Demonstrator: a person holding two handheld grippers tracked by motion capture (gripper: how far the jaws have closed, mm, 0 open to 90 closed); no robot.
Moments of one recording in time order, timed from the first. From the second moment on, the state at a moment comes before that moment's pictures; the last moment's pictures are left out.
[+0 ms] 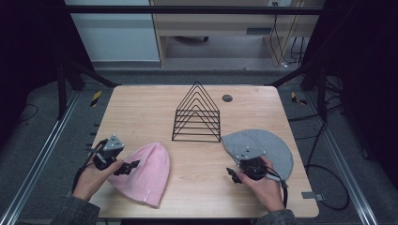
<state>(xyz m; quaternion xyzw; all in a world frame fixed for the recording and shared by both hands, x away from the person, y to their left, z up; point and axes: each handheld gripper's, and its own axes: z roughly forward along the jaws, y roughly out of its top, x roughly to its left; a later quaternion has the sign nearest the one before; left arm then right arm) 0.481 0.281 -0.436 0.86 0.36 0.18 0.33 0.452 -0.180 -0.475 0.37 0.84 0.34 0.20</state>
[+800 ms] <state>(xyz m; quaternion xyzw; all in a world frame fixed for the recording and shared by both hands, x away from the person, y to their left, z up) 0.562 0.224 -0.428 0.92 0.31 0.09 0.23 0.455 -0.184 -0.476 0.40 0.83 0.33 0.20</state>
